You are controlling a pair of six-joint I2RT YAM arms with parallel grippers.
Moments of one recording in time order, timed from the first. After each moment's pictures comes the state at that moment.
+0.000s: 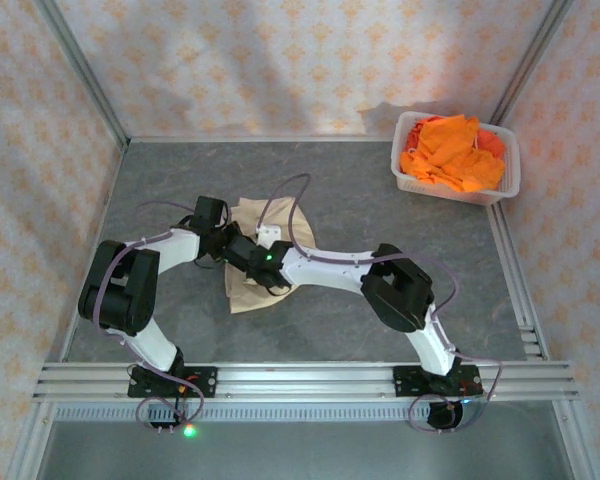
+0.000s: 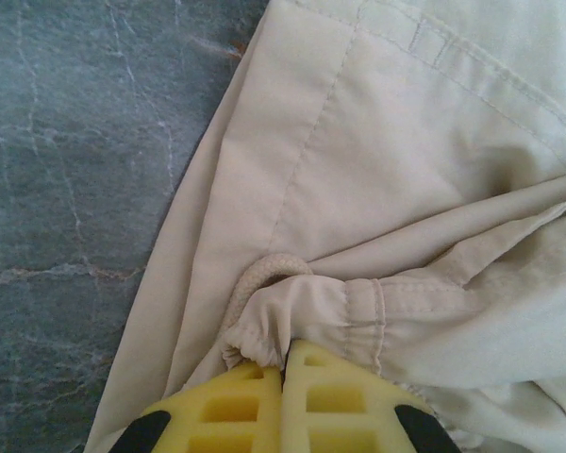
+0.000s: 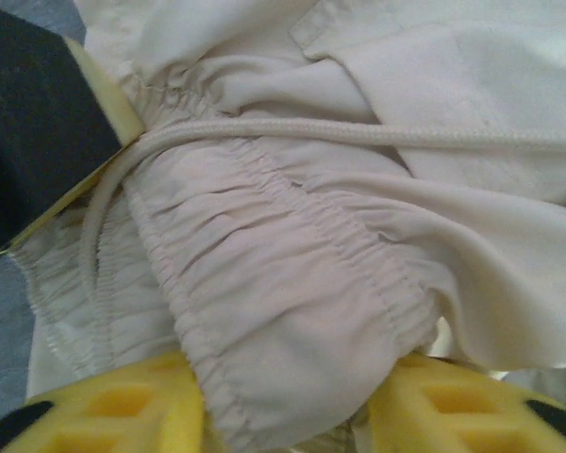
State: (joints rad) left arm -0.17 1.66 0.83 -0.17 0.22 -0.73; right arm 1.10 2.09 1.59 -0.64 0.43 1.02
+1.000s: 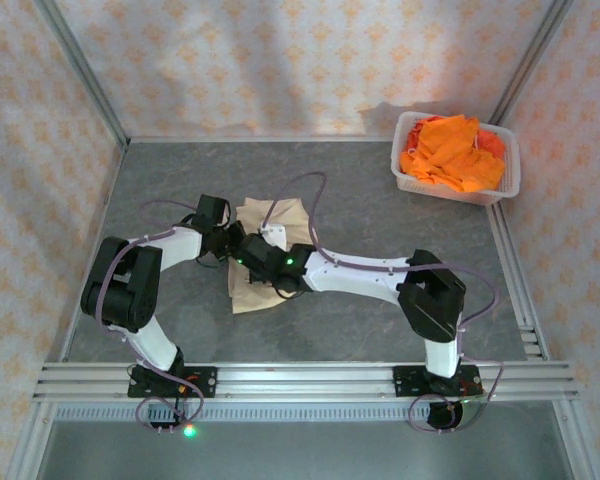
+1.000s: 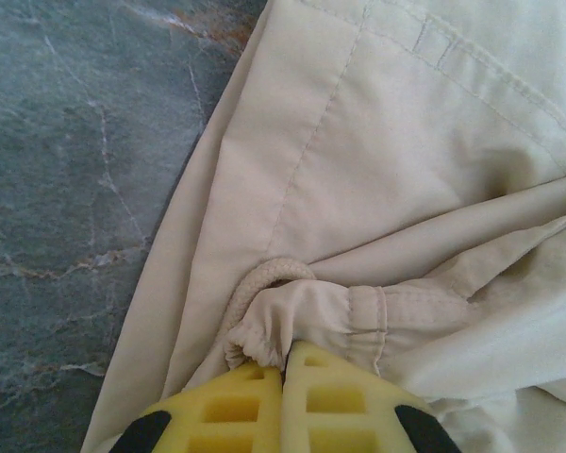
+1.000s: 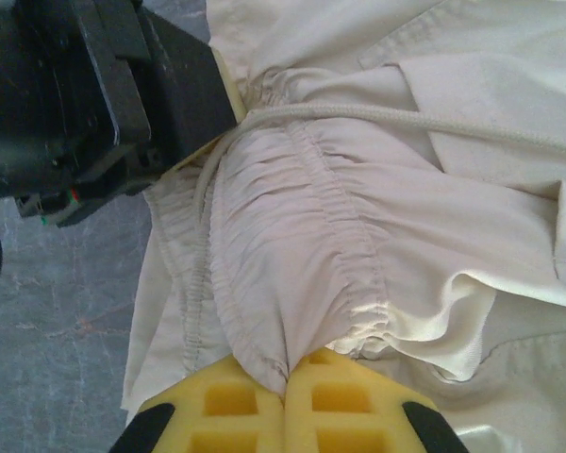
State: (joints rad) left arm -0.17 1.69 0.85 -0.17 0.26 -0.73; right arm 1.13 1.87 1.43 -0.55 0.36 0.90
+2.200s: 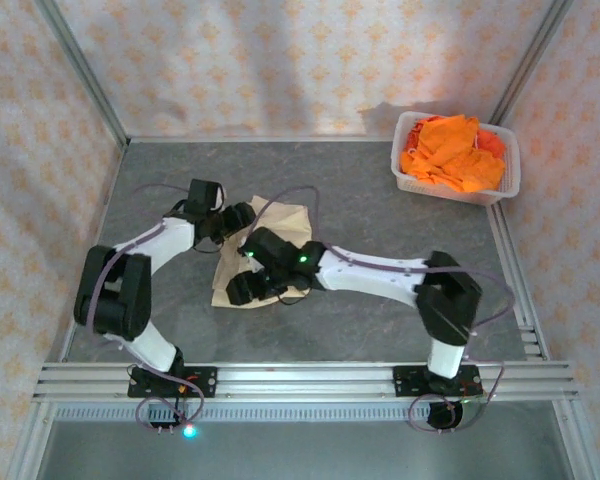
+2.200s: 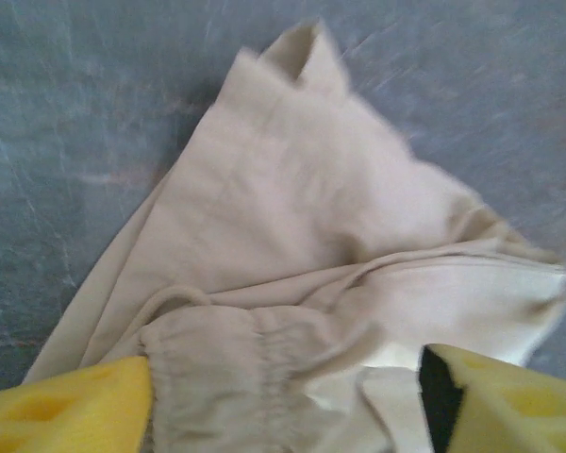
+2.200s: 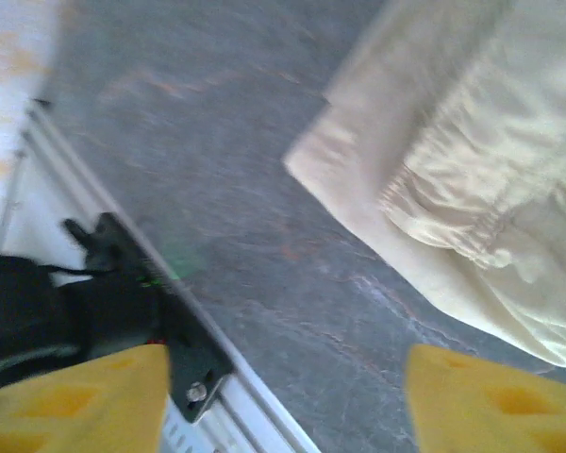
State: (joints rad) left arm -0.14 1.58 0.96 -0.25 0.27 -0.69; right arm 1.09 1.73 1.34 -0.46 -0.29 0.68
